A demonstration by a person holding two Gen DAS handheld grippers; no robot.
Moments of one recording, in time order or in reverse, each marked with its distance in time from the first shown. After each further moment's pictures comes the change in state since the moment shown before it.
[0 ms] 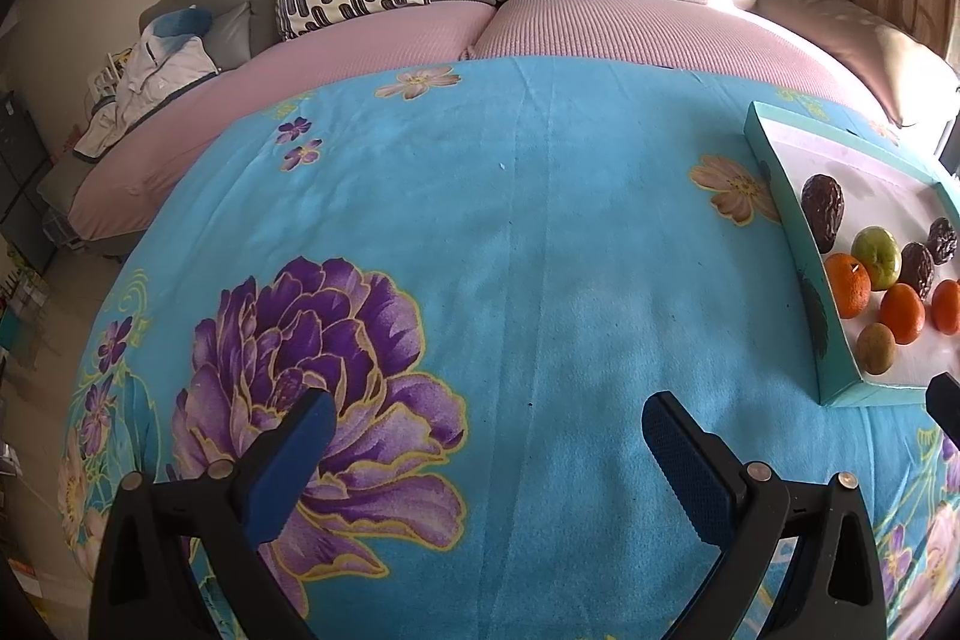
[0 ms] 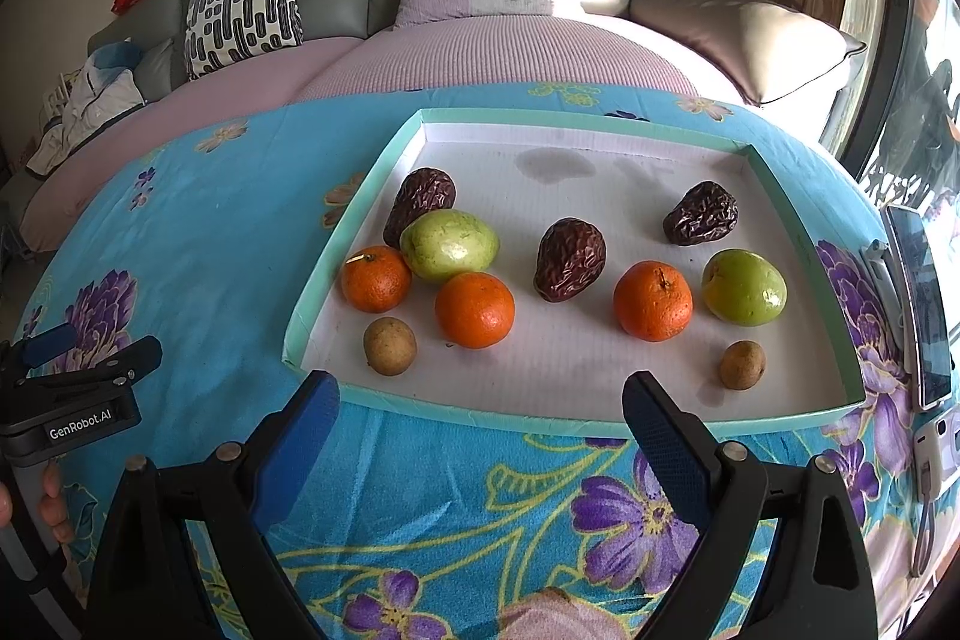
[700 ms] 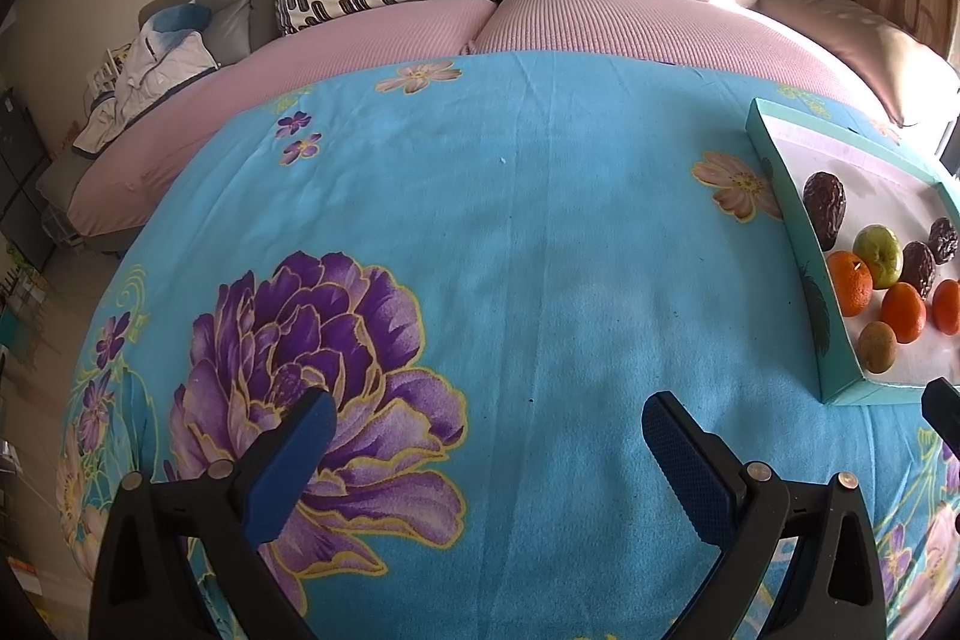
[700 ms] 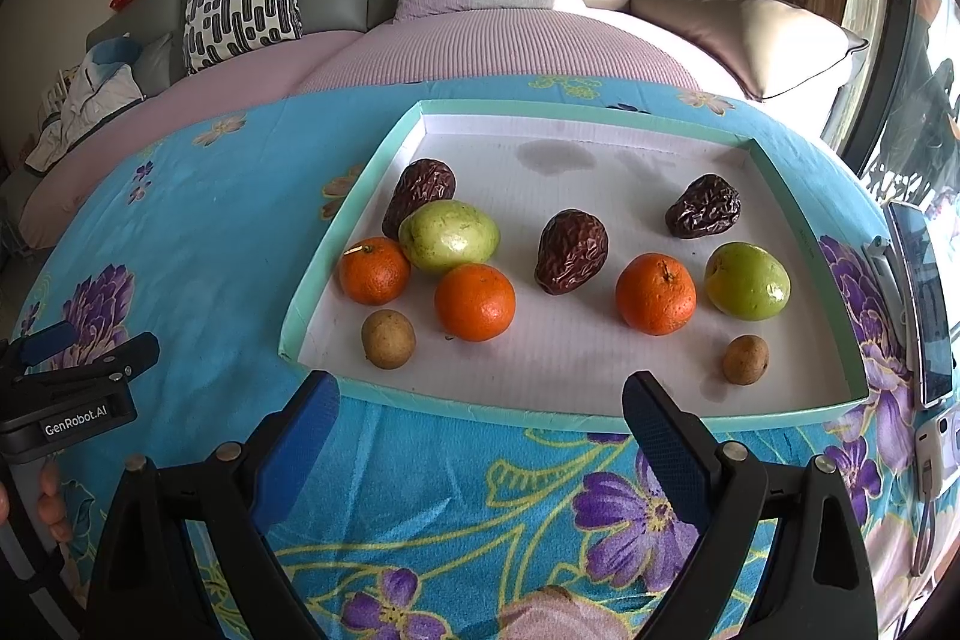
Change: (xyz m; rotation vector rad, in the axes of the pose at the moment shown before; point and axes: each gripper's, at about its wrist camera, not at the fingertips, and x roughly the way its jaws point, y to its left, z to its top) left arm 0.002 0.001 -0.001 -0.003 0.011 -0.003; right arm 0.003 0.000 -0.002 0.000 0.017 -0.002
